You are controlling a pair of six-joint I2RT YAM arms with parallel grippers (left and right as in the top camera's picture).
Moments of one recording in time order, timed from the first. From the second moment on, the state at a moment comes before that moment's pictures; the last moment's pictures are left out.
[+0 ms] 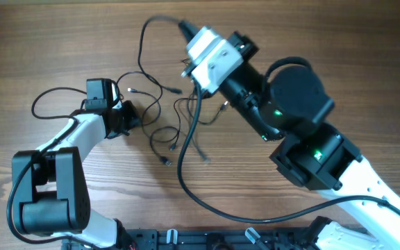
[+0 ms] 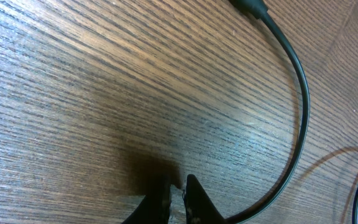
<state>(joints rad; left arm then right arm) 0.06 1.73 0.83 -0.30 0.21 -0.47 0.83 1.29 1.45 0.02 0.14 -0.52</state>
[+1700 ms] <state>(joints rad) -0.18 1.82 1.33 -1.17 -0.55 0.01 0.19 1.25 1.45 -0.52 0.08 0.09</state>
